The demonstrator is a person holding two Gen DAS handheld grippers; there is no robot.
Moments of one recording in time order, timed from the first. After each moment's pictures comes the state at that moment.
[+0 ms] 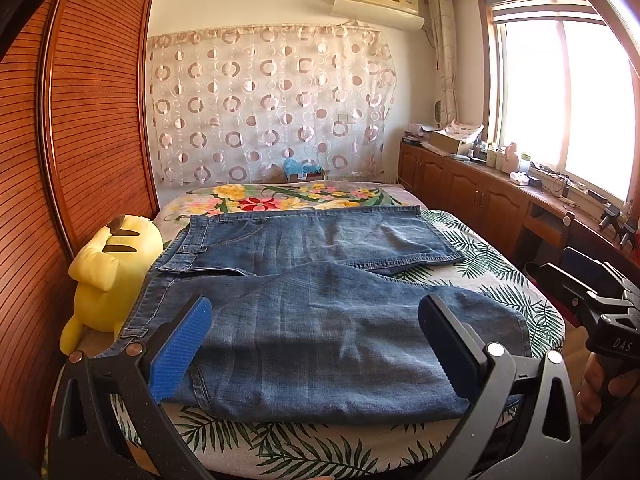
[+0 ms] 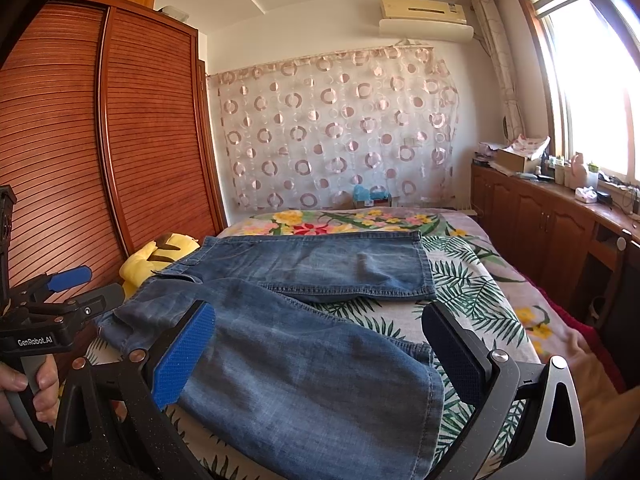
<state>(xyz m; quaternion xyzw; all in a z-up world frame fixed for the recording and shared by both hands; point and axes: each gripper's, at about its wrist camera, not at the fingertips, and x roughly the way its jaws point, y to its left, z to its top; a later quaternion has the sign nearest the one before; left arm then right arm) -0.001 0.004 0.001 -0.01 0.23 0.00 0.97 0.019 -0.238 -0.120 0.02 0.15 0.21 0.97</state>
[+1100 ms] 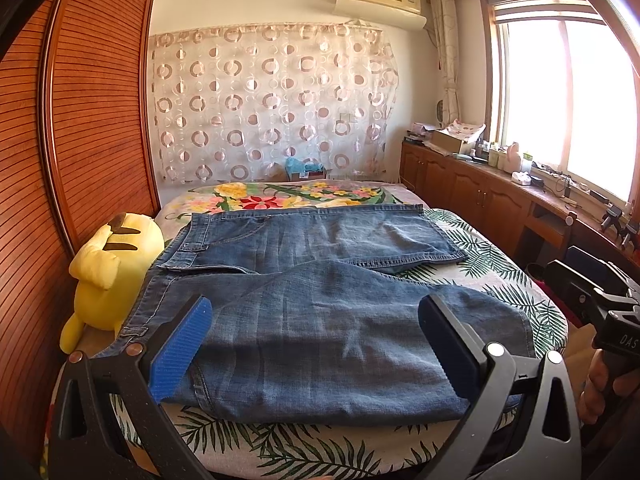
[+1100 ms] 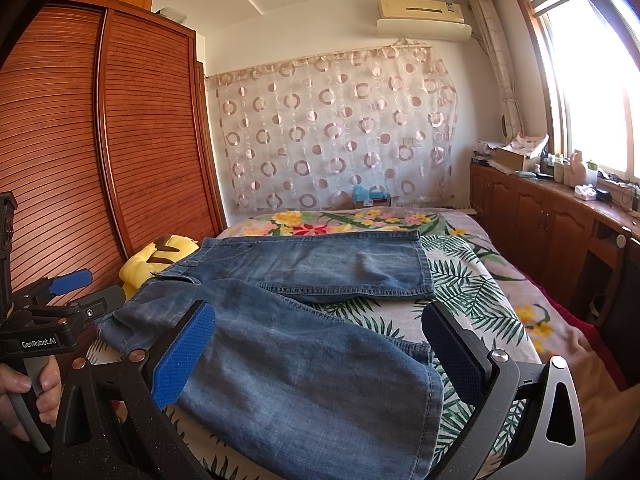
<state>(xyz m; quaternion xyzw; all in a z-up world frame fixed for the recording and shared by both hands) -0.006 0.005 0.005 -0.01 0.23 0.00 0.97 0.020 -0.238 -0.120 0.02 0.14 0.20 0.97</state>
